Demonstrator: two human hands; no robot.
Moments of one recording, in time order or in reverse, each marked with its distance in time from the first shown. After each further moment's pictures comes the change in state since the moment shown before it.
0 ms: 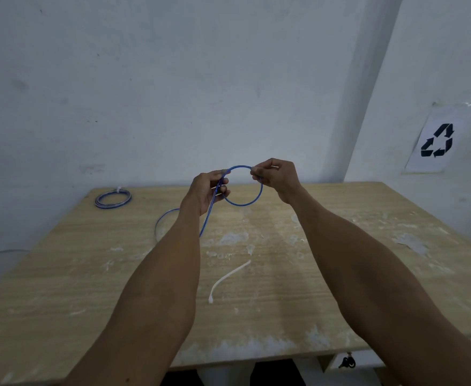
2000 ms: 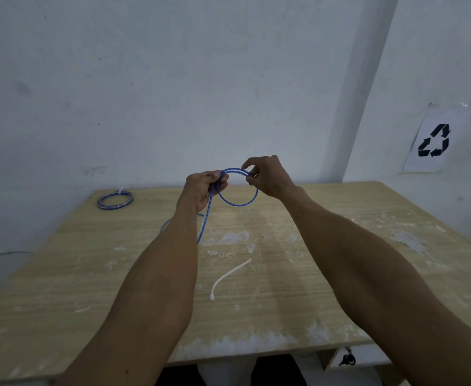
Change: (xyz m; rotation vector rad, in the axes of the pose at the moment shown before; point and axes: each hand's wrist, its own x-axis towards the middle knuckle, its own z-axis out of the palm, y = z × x) left_hand 0.006 0.001 -0.009 -0.081 0.036 0.117; right_hand 0.004 -0.011 0.014 -0.872 -0.117 -0.404
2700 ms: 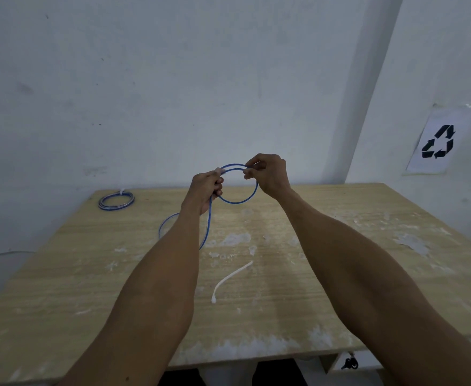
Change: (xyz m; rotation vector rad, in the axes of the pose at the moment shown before) left_hand 0.008 -0.004 0.003 0.199 0.082 0.005; right_hand 0.003 -0.008 0.008 0.393 0.171 0.203
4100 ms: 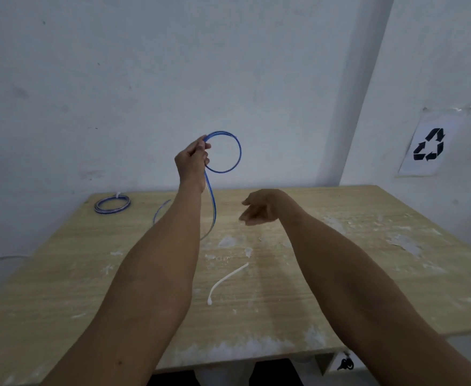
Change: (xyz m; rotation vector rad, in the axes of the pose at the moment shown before) left_hand 0.013 0.048 0.018 -0.225 0.192 0.375; right_hand -0.021 -0.005 0.011 0.208 -0.458 1.054
